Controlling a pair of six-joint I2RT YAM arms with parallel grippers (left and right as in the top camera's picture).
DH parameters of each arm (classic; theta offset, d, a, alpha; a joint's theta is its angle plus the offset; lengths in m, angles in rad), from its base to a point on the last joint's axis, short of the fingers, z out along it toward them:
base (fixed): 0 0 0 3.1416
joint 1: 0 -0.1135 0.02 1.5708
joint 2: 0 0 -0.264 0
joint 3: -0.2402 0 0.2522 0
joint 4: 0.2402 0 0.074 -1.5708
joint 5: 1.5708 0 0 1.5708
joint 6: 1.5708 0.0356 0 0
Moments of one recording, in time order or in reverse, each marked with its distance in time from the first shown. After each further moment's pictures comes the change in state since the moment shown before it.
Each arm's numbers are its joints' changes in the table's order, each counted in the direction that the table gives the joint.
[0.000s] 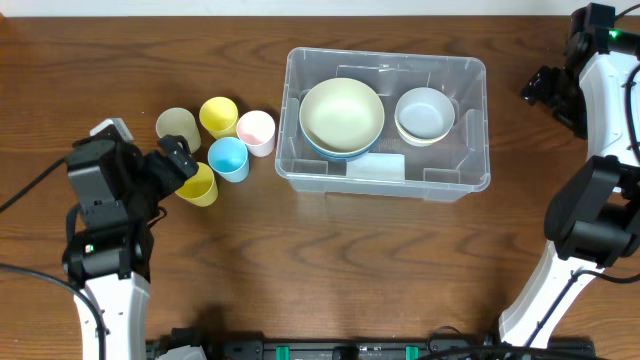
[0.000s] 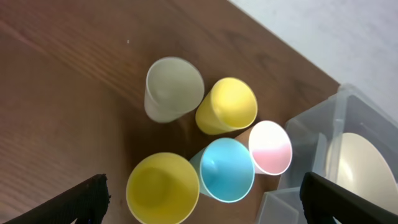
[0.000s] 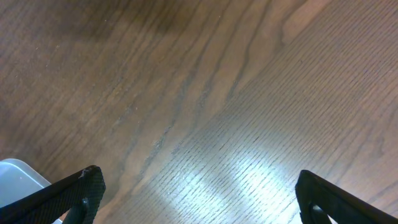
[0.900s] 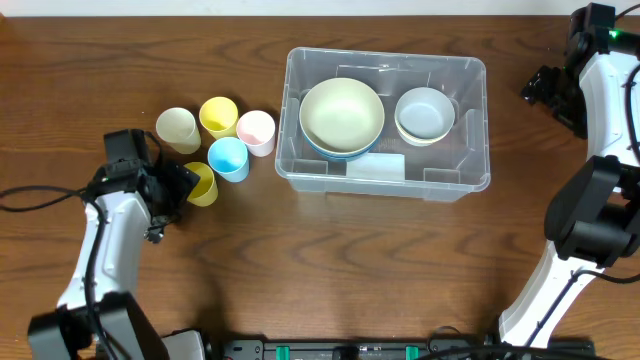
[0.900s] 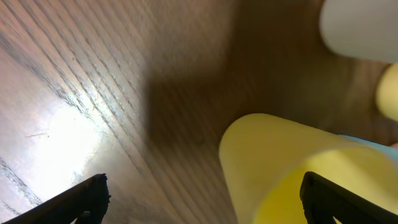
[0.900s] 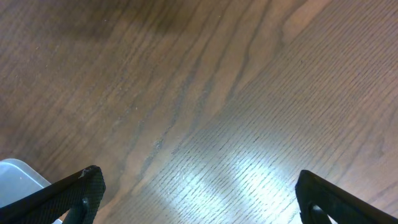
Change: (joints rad) left arm -0.027 0.448 -0.013 0.157 -0.131 -0.319; right arm 0.000 0.000 0.000 0.000 0.000 0.000
